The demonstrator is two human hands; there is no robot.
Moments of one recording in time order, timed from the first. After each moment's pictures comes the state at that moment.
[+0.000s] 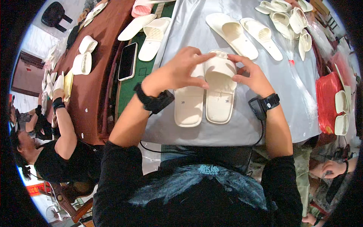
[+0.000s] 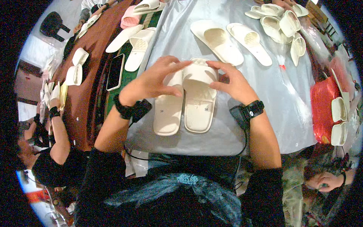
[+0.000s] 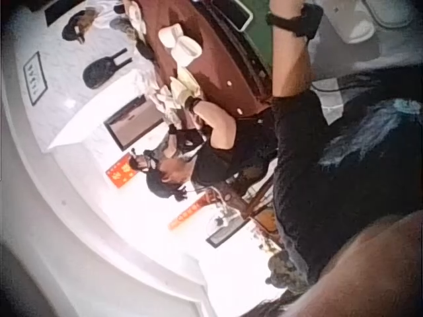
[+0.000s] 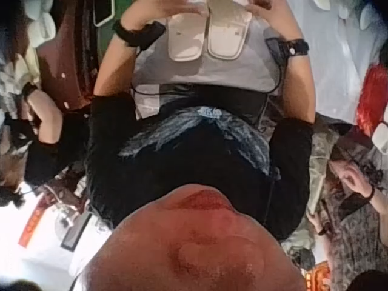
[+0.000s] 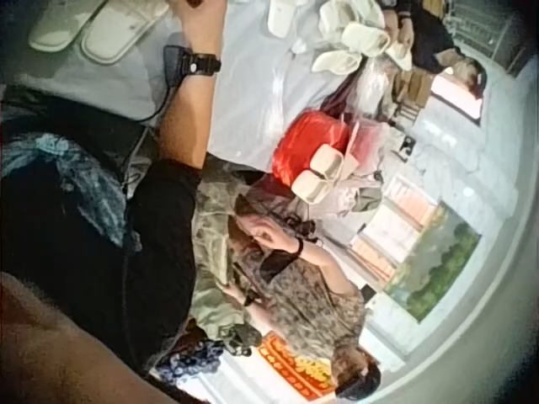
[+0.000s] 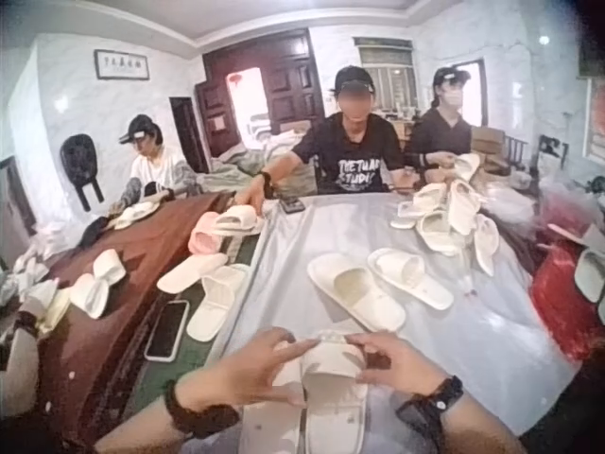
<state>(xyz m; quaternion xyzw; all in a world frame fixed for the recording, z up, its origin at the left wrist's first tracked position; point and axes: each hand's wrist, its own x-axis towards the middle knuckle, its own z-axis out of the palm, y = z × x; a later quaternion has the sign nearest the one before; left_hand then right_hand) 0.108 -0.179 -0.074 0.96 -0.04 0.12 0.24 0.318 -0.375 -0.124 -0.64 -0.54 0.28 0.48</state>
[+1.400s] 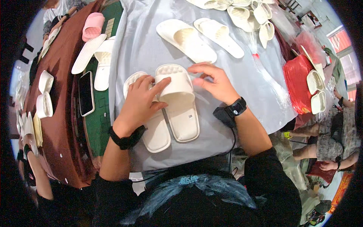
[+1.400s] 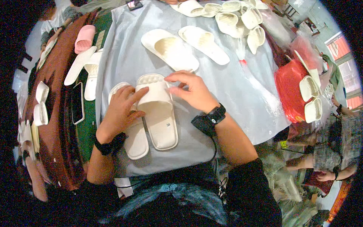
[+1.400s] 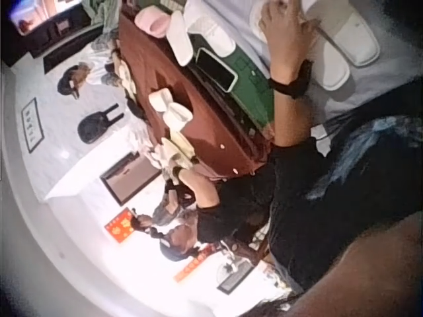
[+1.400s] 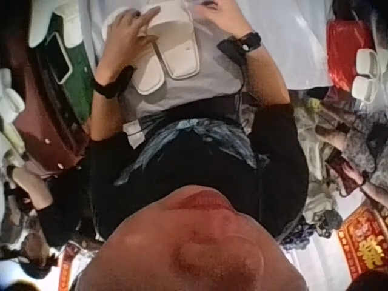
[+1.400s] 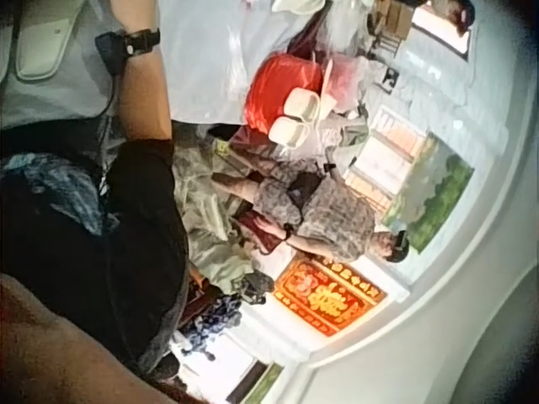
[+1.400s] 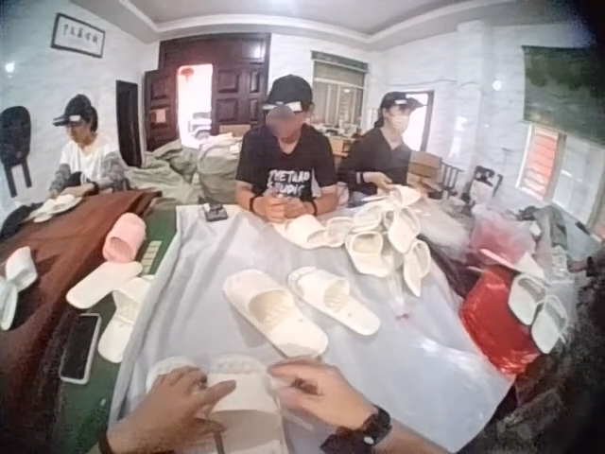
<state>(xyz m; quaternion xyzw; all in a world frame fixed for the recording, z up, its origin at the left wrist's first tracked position) 0.107 -0.192 -0.103 0.98 0.05 0.12 0.16 0.320 -0.372 -0.125 -0.64 -0.50 0.26 0.52</state>
